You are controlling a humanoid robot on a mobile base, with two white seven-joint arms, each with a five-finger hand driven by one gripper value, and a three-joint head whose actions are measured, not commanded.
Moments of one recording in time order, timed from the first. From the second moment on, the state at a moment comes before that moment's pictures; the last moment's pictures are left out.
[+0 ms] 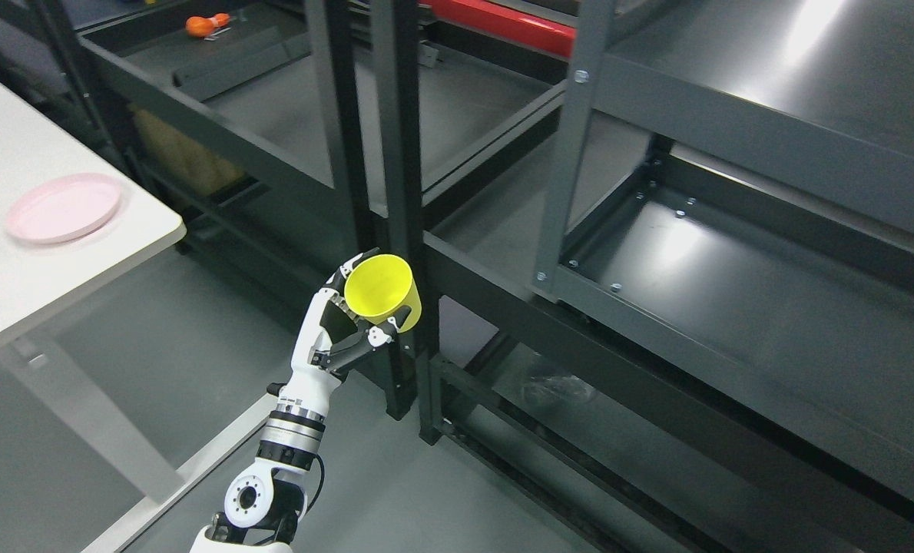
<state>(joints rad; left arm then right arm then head) -0.25 0.00 -0.09 -1.43 0.32 -0.28 -0.17 0.00 0.00 0.00 -0.24 0.00 0.09 -0.12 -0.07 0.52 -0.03</state>
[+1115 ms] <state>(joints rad) -0.35 0.00 -0.27 -1.66 0.32 -0.34 -0.19 0.00 0.00 0.00 -0.24 0.00 0.09 -0.12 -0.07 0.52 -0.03</state>
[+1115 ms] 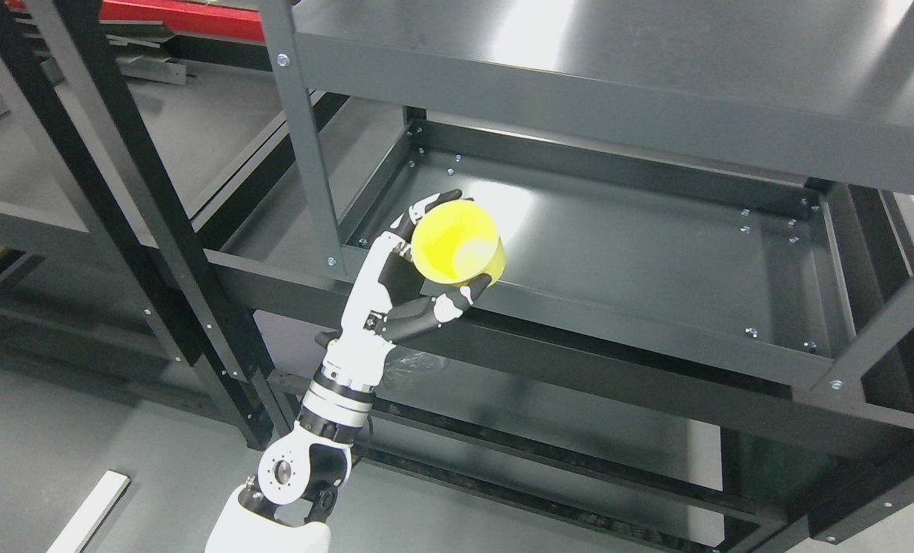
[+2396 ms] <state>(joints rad) -0.87 0.00 -0.35 -1.75 0.48 0.07 0.13 0.00 0.00 0.00 -0.24 0.00 0.09 -0.12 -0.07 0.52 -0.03</state>
